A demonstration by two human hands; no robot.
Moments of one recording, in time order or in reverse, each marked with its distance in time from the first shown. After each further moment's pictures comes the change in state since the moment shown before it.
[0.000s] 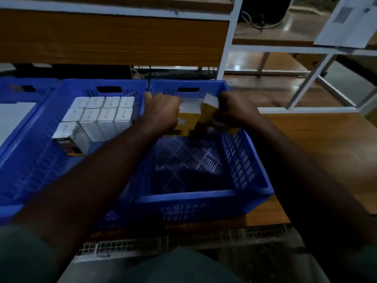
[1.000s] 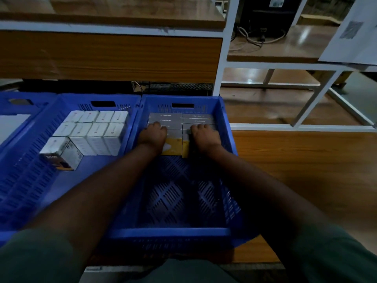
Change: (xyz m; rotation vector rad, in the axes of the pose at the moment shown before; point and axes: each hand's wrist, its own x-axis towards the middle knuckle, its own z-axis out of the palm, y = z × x) left_hand 0.056 -0.007 0.099 0.125 -0.231 -0.077; right_hand 0.071 0.021 0.100 -0.310 -0.125 -0.180
